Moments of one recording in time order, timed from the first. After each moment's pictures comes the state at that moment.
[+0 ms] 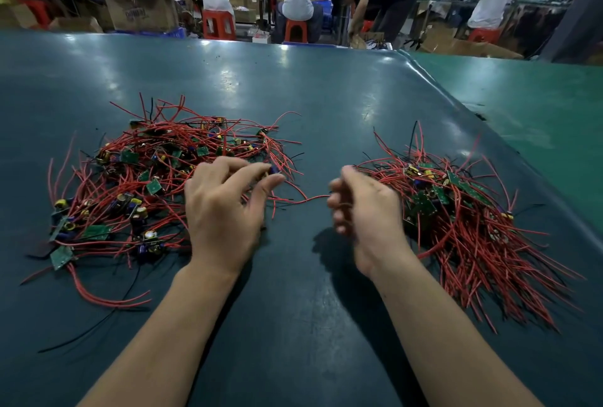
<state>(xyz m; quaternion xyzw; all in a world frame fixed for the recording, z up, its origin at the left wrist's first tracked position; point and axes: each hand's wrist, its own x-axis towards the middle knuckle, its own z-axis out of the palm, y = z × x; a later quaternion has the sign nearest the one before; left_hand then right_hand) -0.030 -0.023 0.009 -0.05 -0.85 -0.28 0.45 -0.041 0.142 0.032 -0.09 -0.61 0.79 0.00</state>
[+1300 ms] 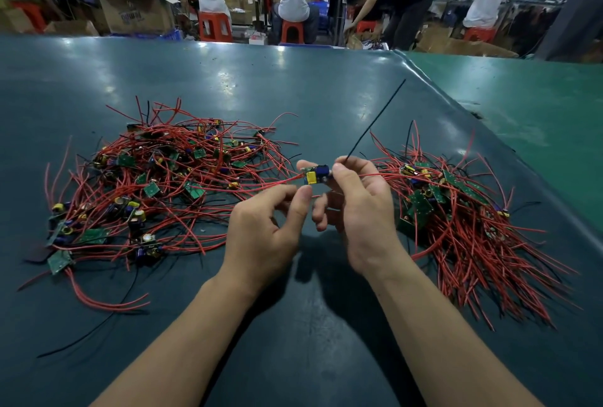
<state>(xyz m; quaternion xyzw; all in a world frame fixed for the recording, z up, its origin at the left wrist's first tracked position) -0.018 0.014 0.004 -0.13 -0.81 -0.48 0.31 -0.036 0.138 0.037 0.06 -0.54 0.84 0.01</state>
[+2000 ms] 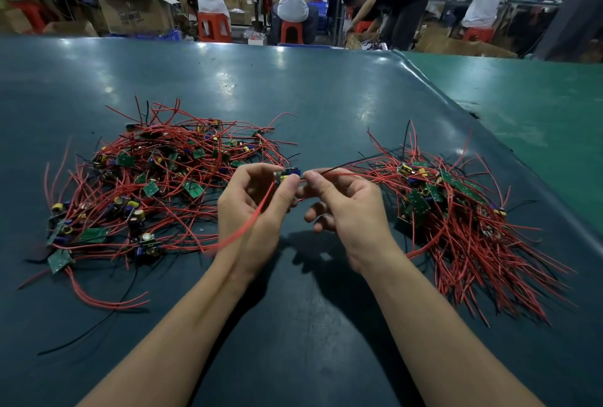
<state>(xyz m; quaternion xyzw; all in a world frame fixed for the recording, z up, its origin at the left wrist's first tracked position) -0.024 0.013 0.013 -0.04 -0.67 -0.70 0.26 -0.040 0.139 0.026 0.05 -0.62 0.78 0.01</state>
